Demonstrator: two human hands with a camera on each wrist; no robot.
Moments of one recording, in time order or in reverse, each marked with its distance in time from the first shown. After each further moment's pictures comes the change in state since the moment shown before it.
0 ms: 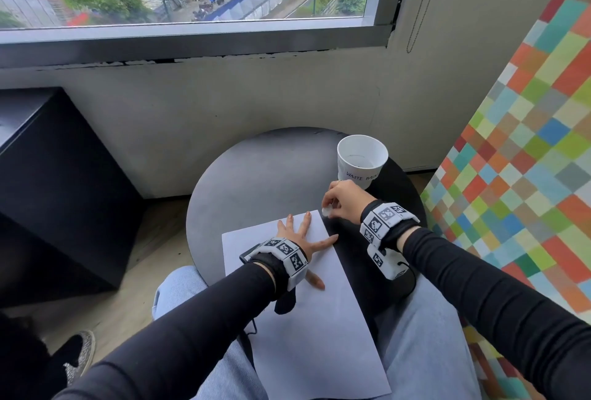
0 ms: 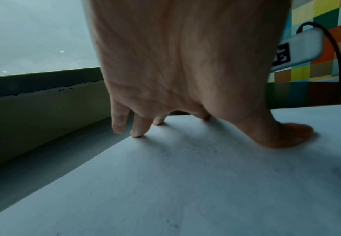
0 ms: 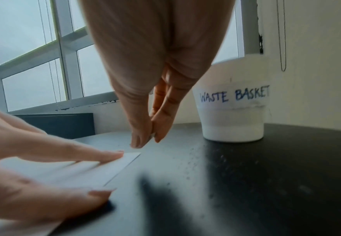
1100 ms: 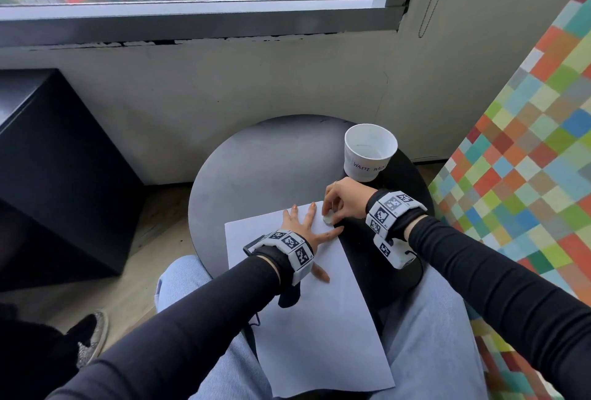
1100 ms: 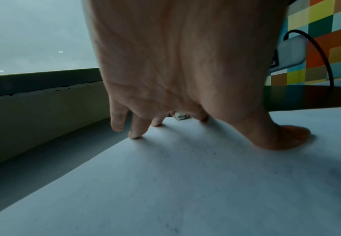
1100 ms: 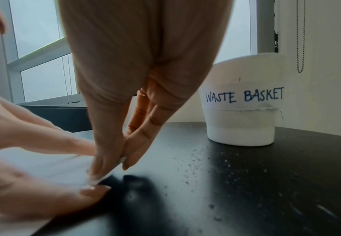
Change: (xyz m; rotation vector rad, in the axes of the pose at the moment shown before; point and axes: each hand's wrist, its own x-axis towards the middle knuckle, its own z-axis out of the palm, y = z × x) left_hand -0.002 0.002 -0.003 0.040 0.034 -0.006; right_hand 0.008 -0.004 0.002 0.004 -0.217 -0.065
